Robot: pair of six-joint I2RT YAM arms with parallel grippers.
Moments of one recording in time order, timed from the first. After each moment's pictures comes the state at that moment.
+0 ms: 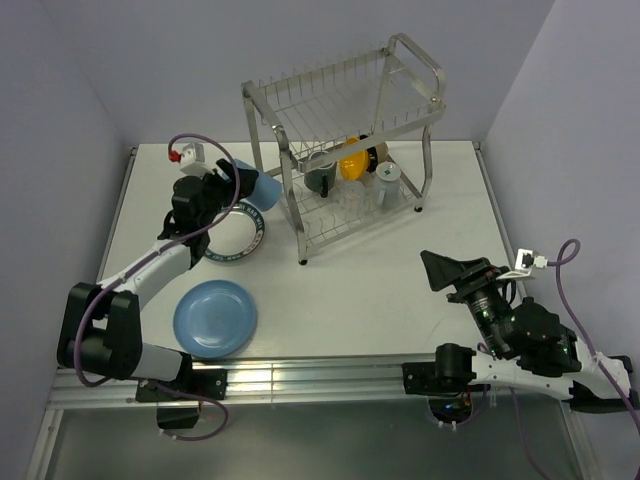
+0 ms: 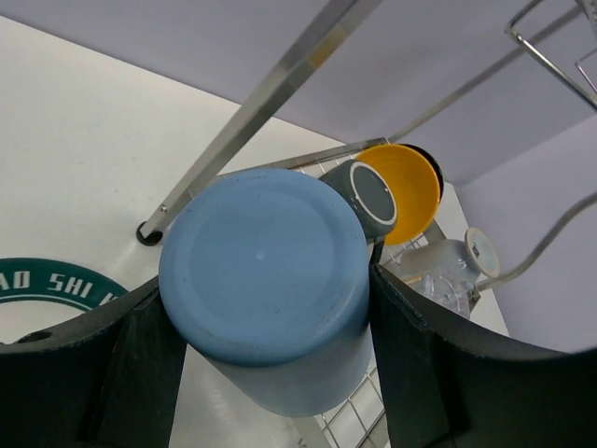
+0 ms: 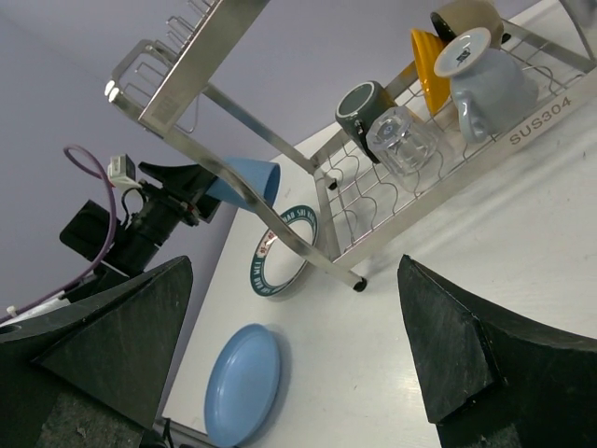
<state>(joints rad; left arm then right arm) -0.25 1.39 0.81 0.49 0.05 -0.65 1.36 0.09 0.68 -0.53 1.09 0.75</state>
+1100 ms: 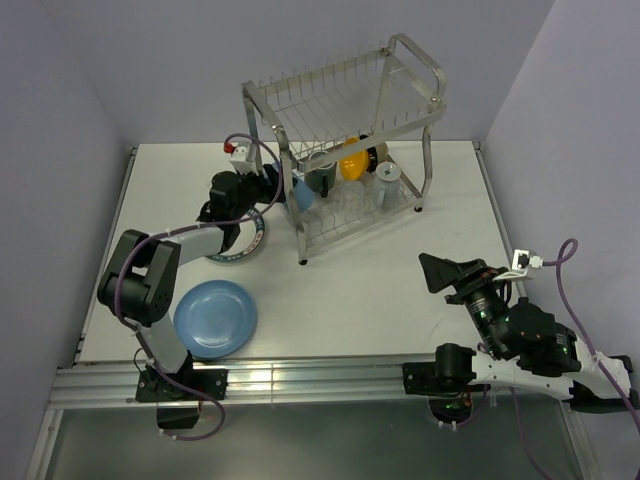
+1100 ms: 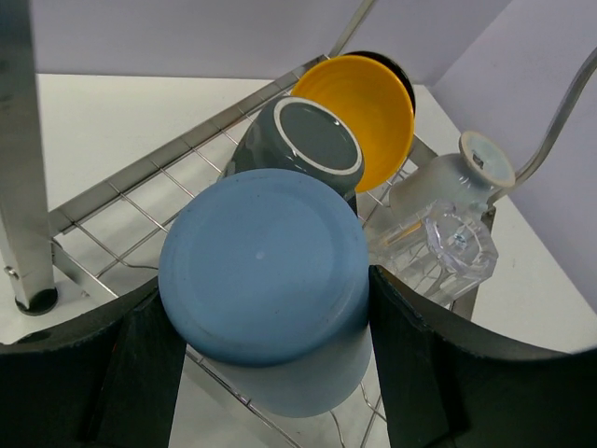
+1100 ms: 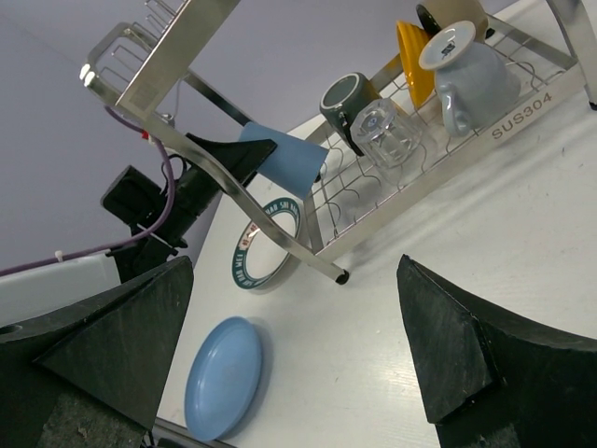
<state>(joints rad) -0.36 1.75 0.94 0.75 0.24 -0.46 1.36 0.09 0.68 -0.59 1.10 0.76</state>
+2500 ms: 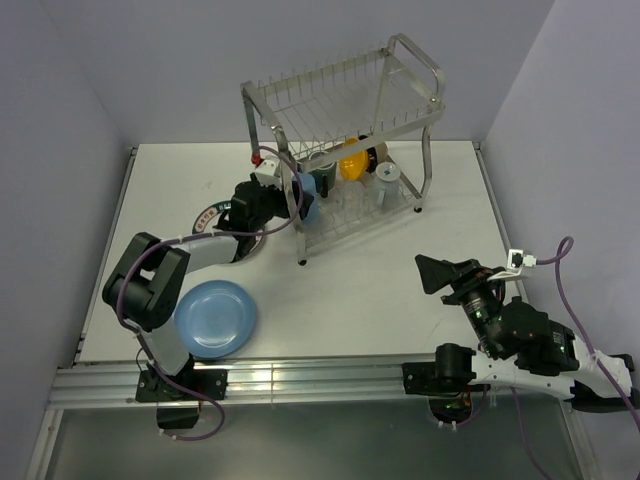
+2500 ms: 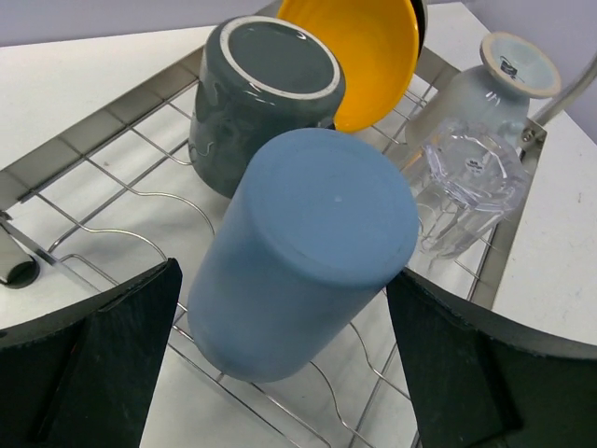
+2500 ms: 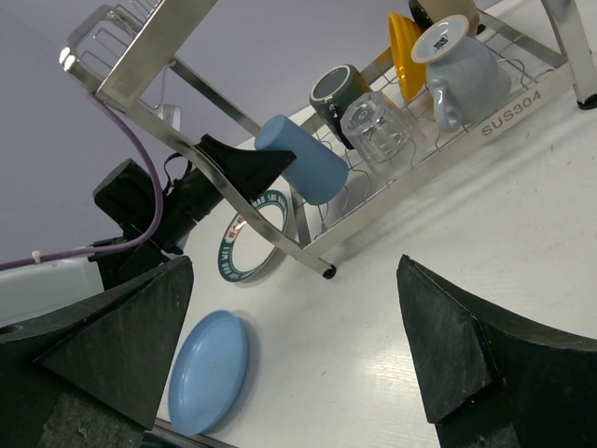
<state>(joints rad) -0.50 1.75 0.94 0.65 0.10 -0.27 1.36 0.12 0.68 -0.61 1.10 0.76</state>
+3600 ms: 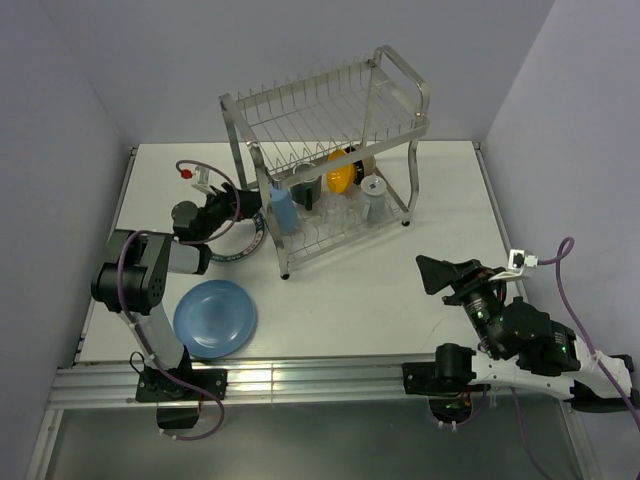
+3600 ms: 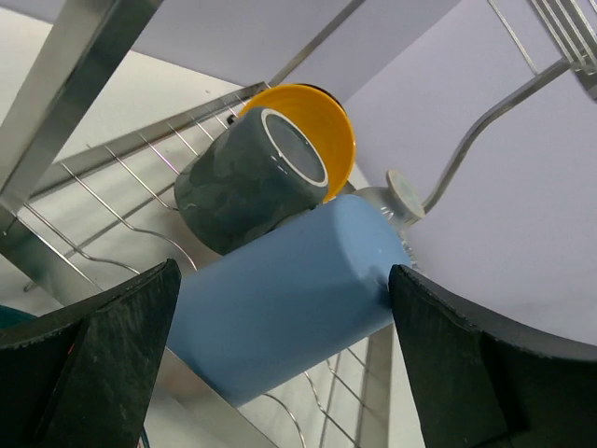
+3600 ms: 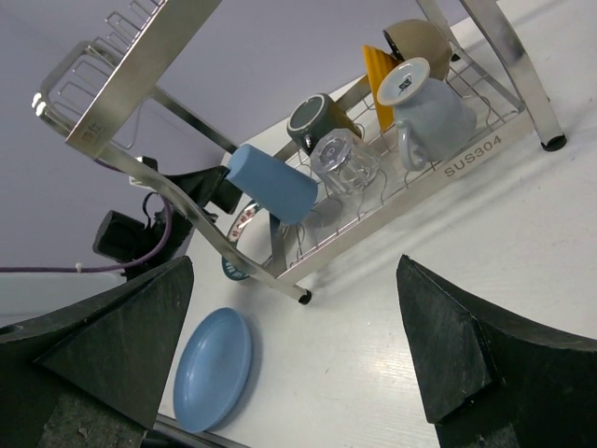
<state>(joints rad) -0.14 1.81 0.66 1.26 0.57 -0.82 1.36 0.11 0.69 -0.62 1.09 0.78</state>
